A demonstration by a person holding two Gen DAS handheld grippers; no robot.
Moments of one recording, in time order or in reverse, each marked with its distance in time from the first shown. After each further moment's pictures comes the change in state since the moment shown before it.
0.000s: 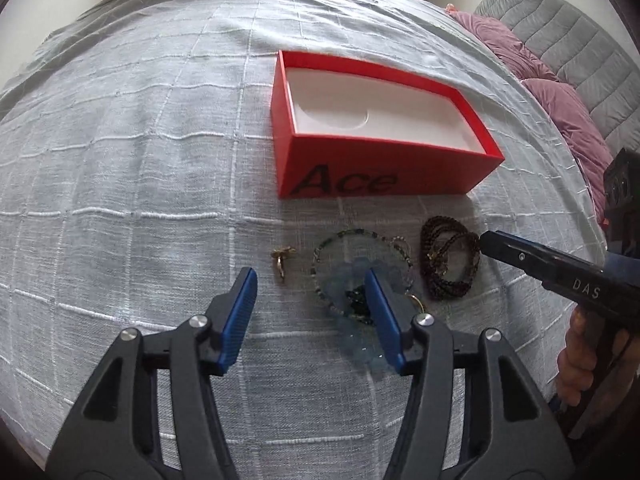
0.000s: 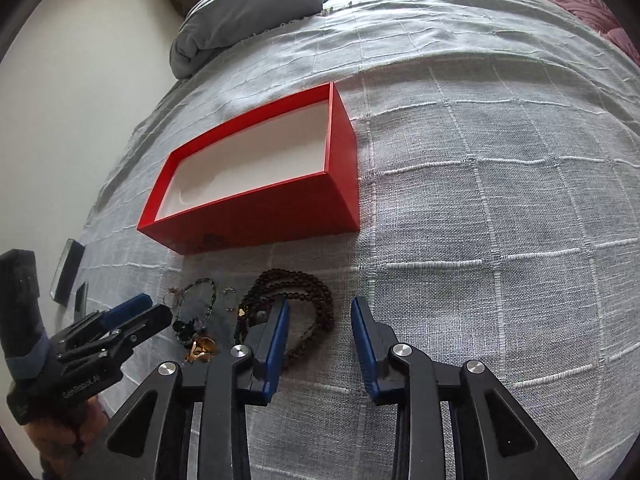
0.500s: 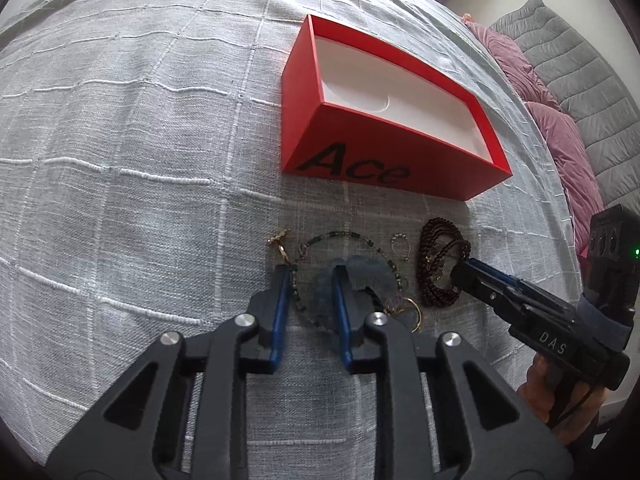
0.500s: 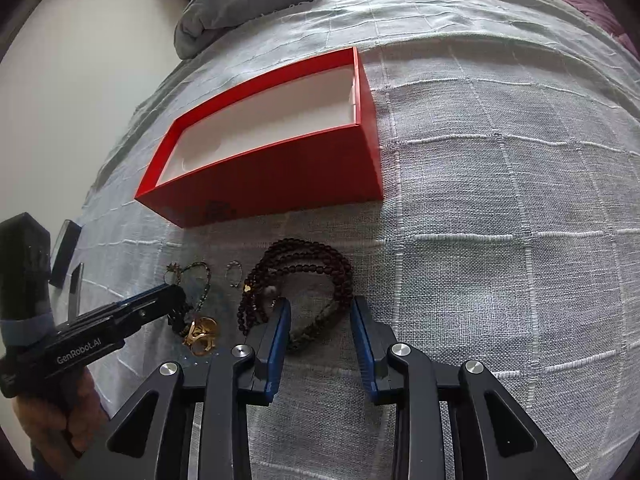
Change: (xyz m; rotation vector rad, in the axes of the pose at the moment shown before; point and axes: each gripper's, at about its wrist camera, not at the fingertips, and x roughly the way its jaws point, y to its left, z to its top) left arm 0.010 0.016 -0.005 -0.135 0.057 -0.105; right arm 0.016 0.014 -0.011 -0.035 0.046 -0.011
